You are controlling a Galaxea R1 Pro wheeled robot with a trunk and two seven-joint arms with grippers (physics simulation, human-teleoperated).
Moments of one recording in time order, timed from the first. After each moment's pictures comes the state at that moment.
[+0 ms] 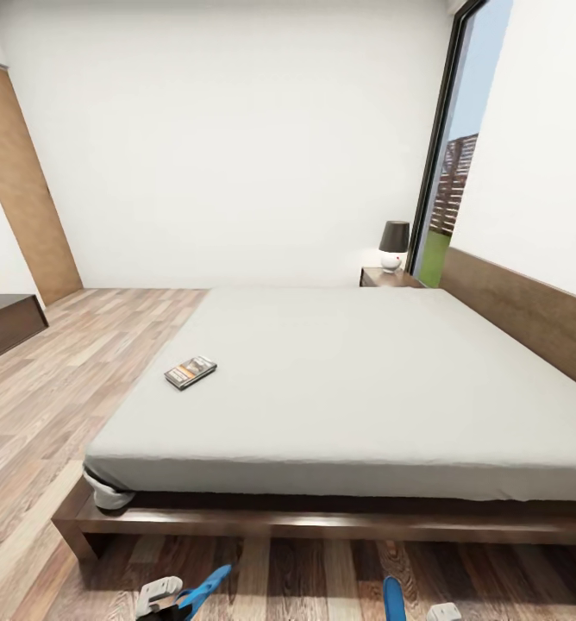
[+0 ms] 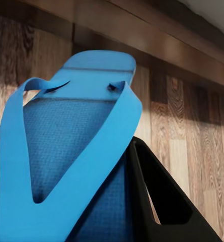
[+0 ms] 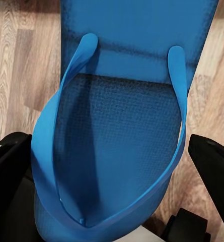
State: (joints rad) left arm -0.46 0.13 0.59 -0.02 -0.24 -0.08 -0.70; right arm -0.46 -0.21 -0.16 -0.06 0.21 0.09 0.81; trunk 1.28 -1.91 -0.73
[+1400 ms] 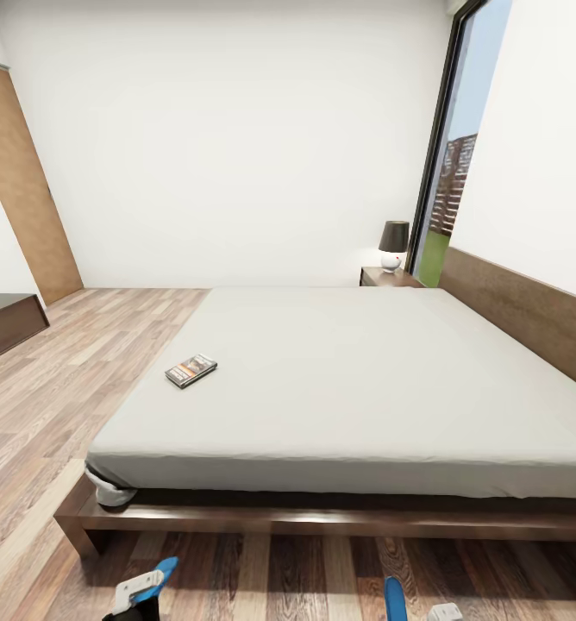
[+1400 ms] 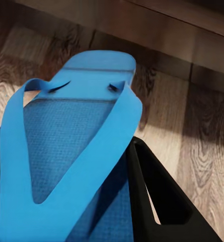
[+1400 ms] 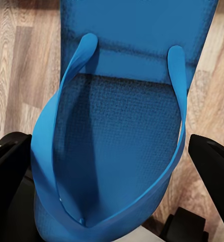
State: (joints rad) left arm -0.46 0.12 0.58 -0.02 -0.25 -0.27 -0.22; right arm -0.46 -0.21 -0.16 -0.06 0.21 0.09 0.81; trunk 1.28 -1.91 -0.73
